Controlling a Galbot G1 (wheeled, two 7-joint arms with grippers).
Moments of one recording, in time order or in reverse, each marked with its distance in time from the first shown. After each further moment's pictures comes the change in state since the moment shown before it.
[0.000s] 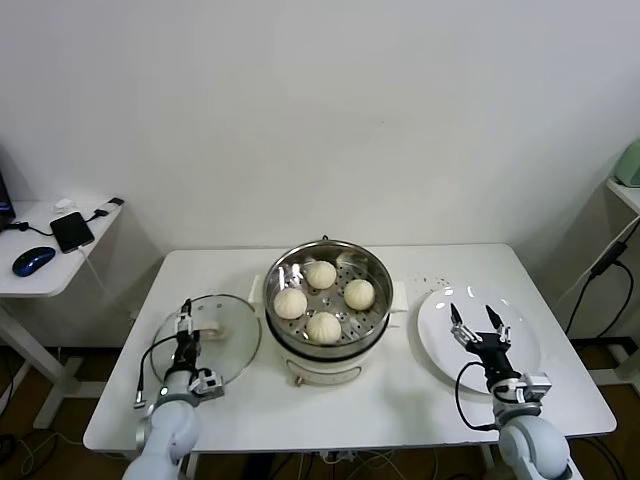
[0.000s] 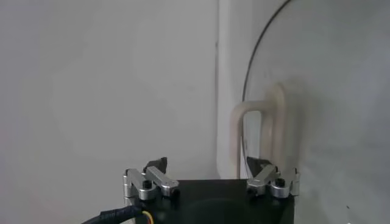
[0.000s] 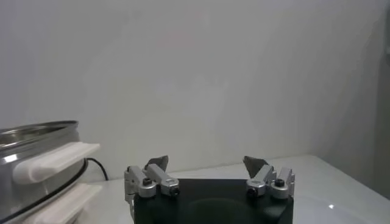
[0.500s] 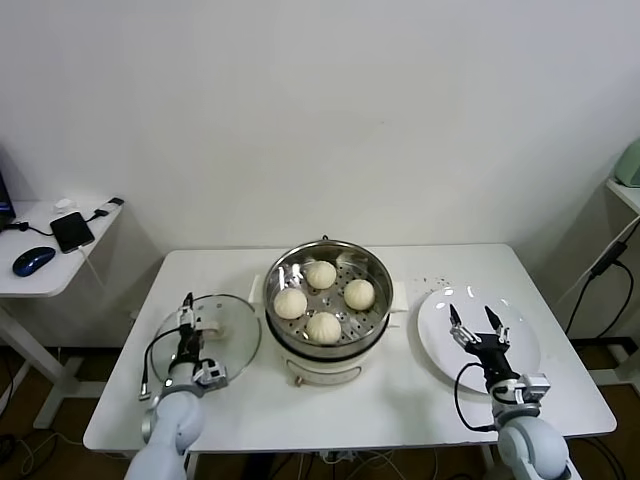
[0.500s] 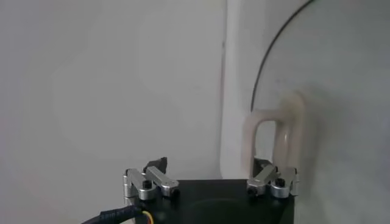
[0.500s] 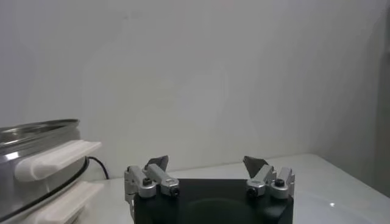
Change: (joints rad) left arm -0.038 -0.014 0.004 0.022 -0.007 0.013 0.005; right arm -0.002 0.003 -0.001 -0.002 -0.003 0.002 -0.001
